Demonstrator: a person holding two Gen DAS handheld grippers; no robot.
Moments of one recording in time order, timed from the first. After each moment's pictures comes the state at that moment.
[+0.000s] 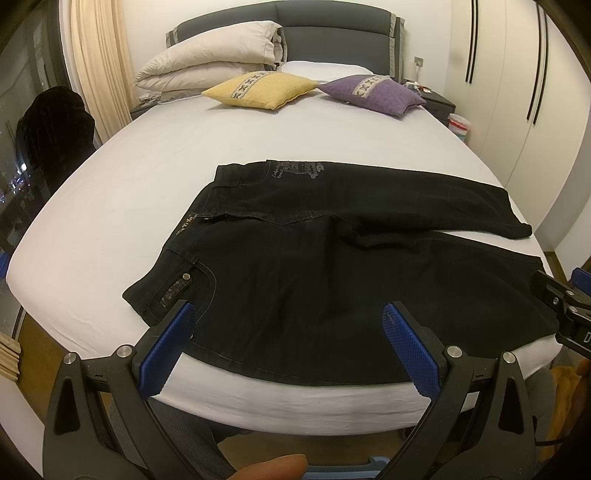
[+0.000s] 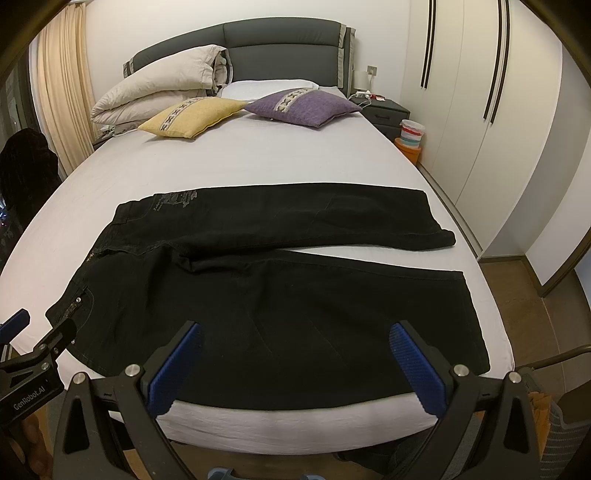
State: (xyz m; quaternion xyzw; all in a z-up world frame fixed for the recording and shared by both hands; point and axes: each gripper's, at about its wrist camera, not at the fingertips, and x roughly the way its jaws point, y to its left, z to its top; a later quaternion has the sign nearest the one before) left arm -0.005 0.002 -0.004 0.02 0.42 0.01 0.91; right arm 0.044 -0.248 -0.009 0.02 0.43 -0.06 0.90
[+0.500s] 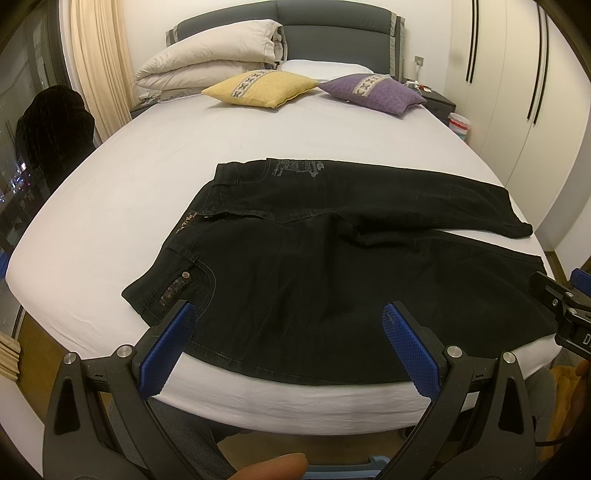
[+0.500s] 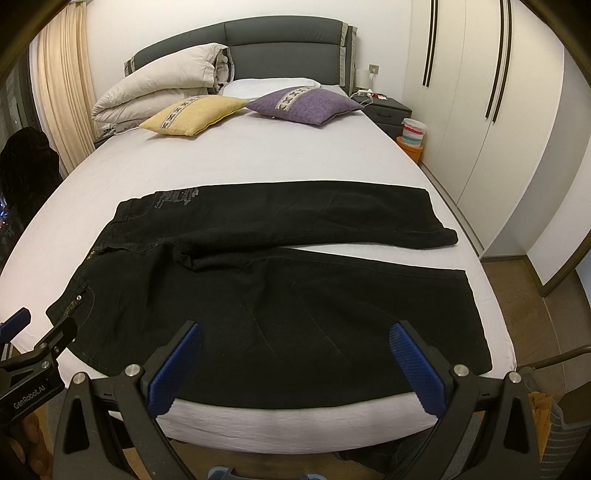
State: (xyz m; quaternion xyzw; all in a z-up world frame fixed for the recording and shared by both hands) left arm -0.007 0.002 -0.007 0.02 0.42 0.01 0.91; right arm 0.044 -0.245 -0.013 0.02 0.43 -0.06 0.90
